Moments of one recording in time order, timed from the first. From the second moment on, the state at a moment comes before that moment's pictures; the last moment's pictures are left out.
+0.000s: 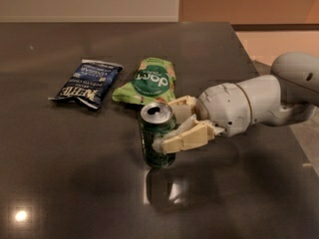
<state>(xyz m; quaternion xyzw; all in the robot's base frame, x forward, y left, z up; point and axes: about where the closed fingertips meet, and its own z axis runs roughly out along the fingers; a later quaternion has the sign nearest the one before) 0.385 -0.005 0.926 -0.57 0.51 0.53 0.37</state>
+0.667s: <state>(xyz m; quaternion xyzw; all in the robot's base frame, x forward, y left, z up) 0.382 0.002 0.901 -0.59 0.50 0.51 0.37</state>
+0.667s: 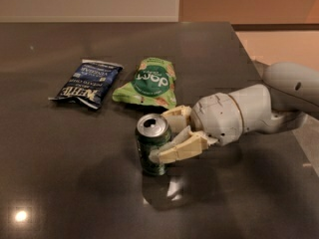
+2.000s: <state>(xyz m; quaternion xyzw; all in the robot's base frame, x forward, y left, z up) 0.384 0.003 0.890 -0.58 0.50 0.53 0.37</state>
